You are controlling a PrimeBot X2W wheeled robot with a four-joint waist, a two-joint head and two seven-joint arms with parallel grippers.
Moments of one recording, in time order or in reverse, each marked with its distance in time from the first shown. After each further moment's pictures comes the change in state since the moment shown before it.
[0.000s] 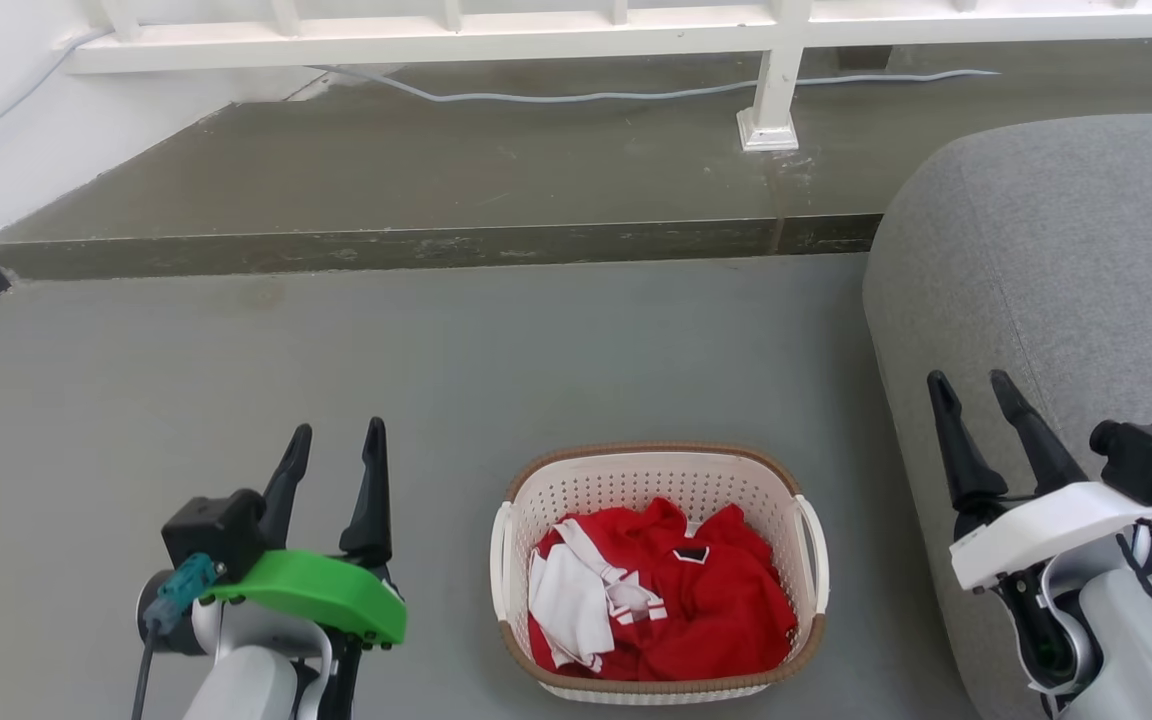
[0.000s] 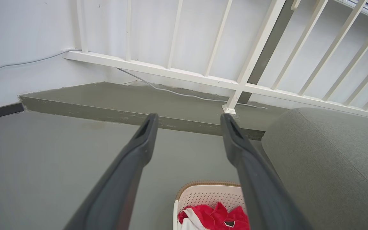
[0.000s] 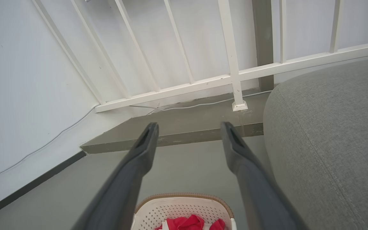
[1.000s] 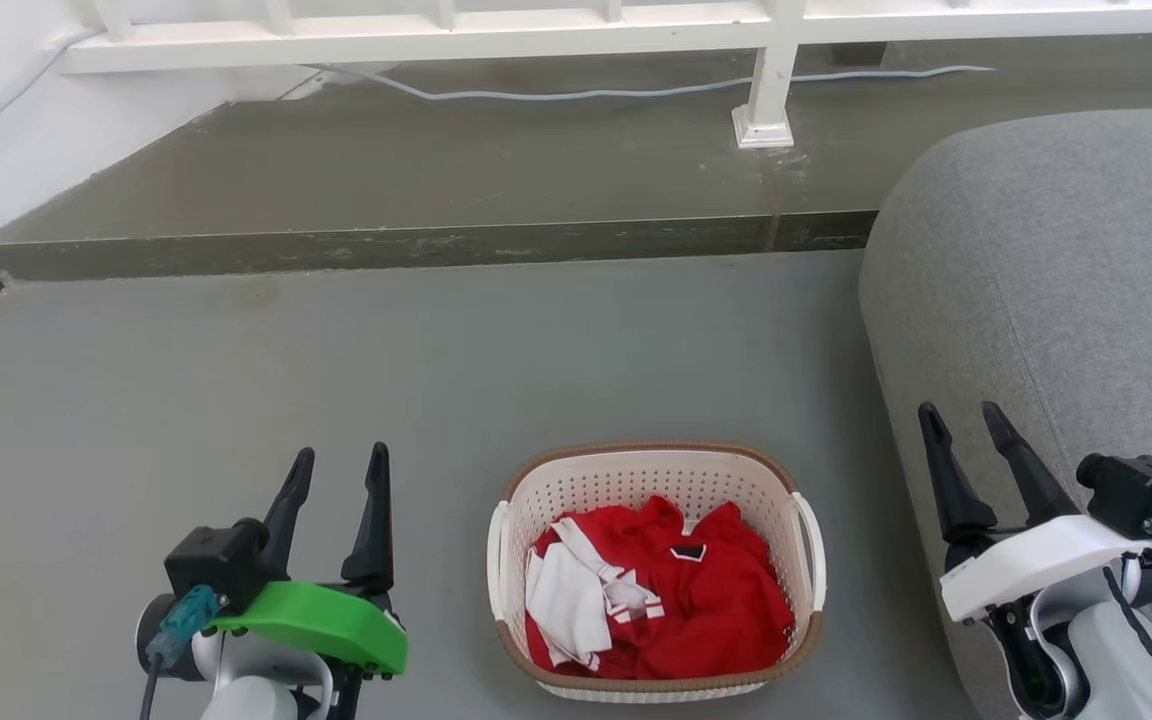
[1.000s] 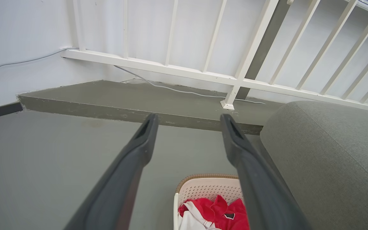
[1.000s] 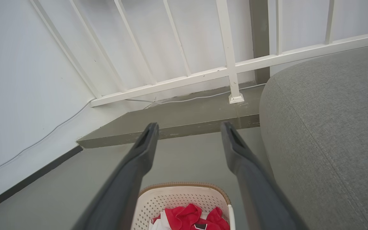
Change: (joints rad) left arm 0.070 -0.021 0.043 -0.042 0.066 -0.035 0.000; right arm 0.057 0.057 -0.053 -0.009 -0.080 0.018 0.000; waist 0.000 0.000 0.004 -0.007
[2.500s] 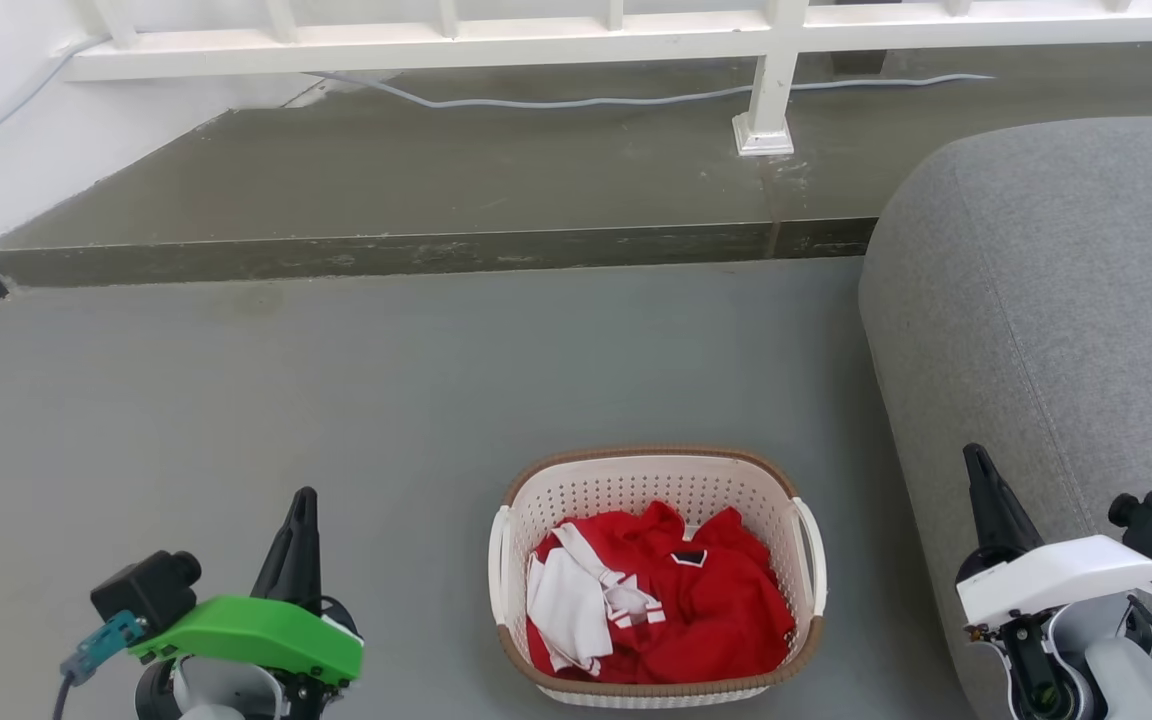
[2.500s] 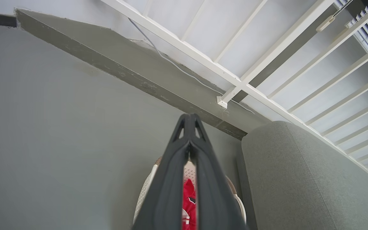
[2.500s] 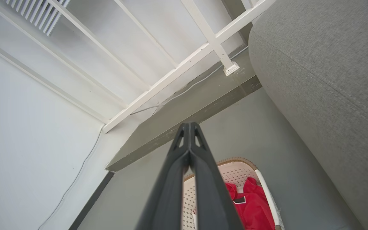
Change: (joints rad) left arm 0.037 -0.007 0.073 0.034 -0.315 -0.028 0.077; right arm 0.038 0.066 -0.078 0.031 0.296 0.000 0.089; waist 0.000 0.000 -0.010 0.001
